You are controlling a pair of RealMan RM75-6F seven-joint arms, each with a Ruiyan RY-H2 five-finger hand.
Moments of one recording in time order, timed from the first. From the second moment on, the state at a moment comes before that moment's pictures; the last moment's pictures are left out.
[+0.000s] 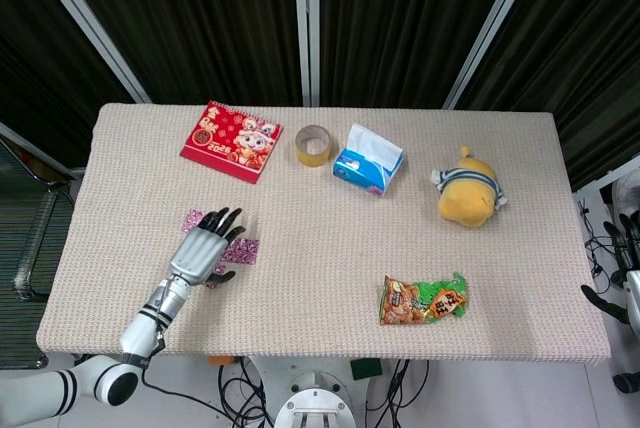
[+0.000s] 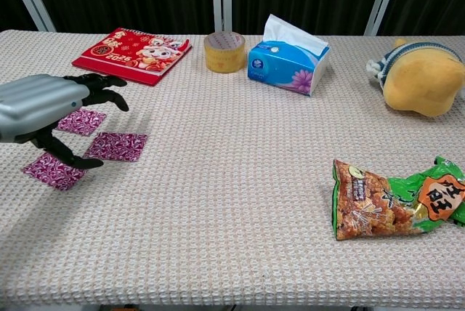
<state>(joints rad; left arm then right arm) -0.53 -1.55 -0.07 -1.47 1.33 1.04 0.44 0.03 -1.11 0.07 -1.36 -1.54 1.57 0.14</state>
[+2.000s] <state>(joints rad) -0.69 -1.41 -0.07 -1.31 1.37 0.89 0.23 0.02 -1.11 0.08 -1.35 -1.53 1.58 0.16</state>
